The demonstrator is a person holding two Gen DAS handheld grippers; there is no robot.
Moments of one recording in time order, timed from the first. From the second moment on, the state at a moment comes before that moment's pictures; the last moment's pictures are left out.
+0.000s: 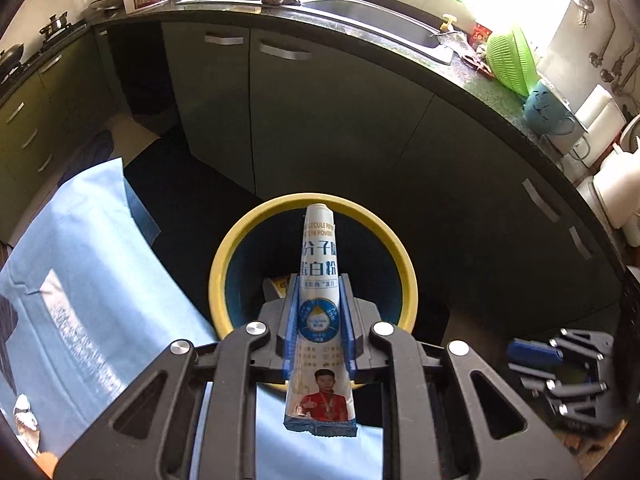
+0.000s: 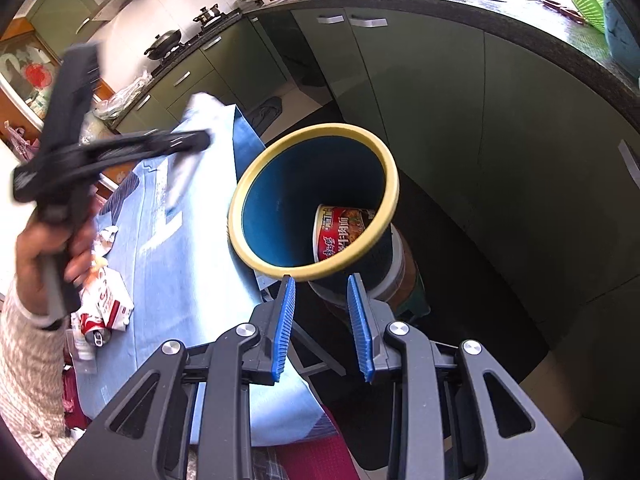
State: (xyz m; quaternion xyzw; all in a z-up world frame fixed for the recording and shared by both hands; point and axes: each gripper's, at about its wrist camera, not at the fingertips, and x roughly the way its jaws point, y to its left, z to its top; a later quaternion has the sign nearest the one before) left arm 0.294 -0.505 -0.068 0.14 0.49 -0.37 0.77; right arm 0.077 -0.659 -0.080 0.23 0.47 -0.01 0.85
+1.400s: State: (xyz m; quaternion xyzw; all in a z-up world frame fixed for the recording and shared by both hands) left arm 0.114 -0.081 0.020 -0.04 0.41 -0.22 0.88; right arm 0.171 -0.310 -0.117 -0.14 0.49 0.32 0.80
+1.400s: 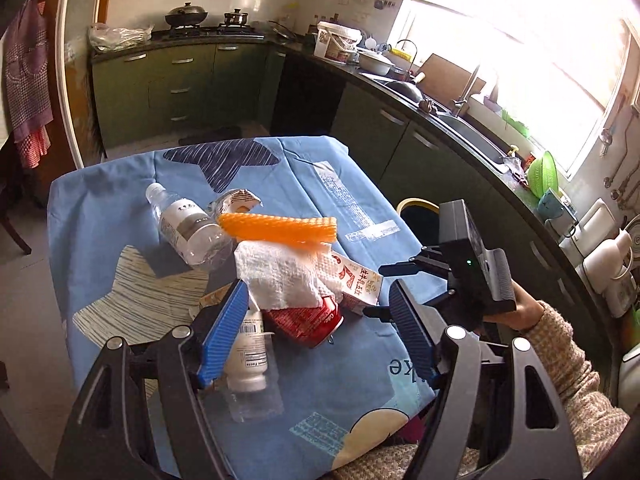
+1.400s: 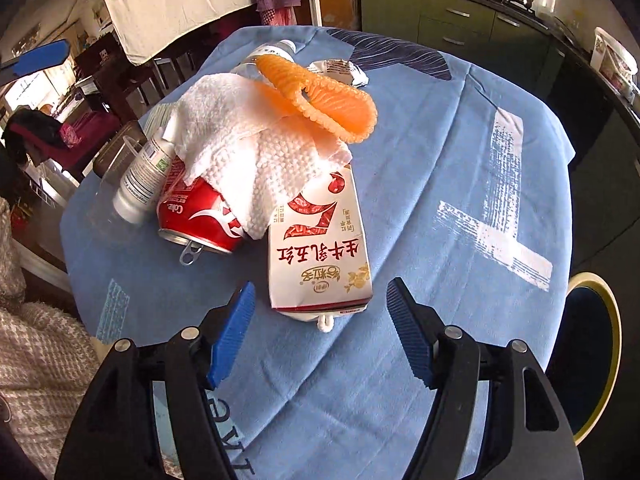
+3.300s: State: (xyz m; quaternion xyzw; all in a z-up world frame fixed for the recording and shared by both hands) left arm 0.111 -0.056 -0.008 -0.06 0.44 -0.19 0.87; right arm 0.228 -0.615 -0.146 0.11 0.49 -0.06 0.86
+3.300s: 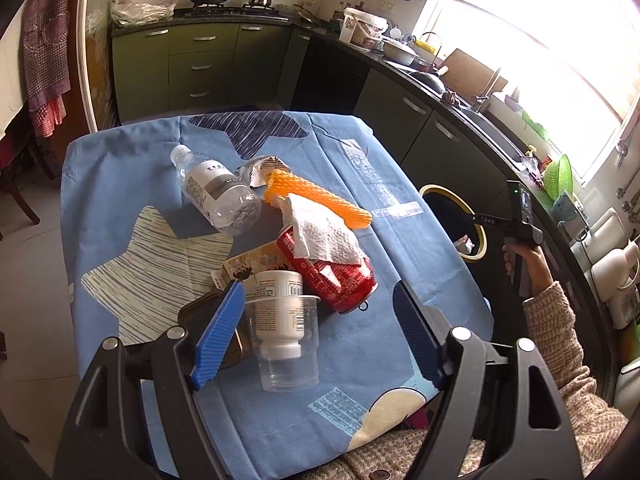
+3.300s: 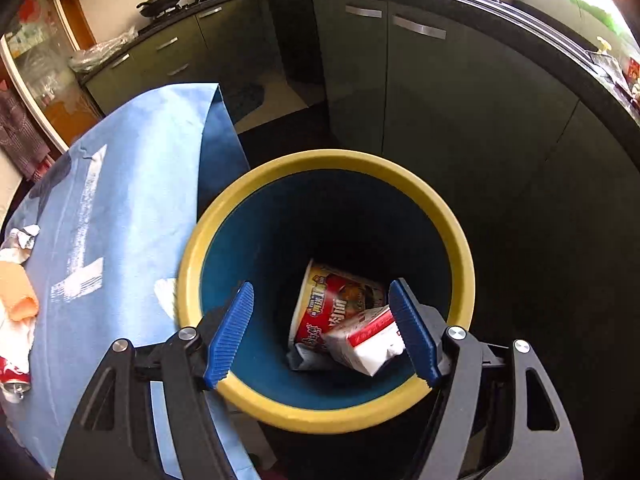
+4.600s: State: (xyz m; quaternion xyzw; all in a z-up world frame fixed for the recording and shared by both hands) left arm 0.145 -0.017 -0.102 -0.08 0.57 -0.15 0.80; right arm 0.134 -0.492 -0.130 0.13 0.48 0.10 0.87
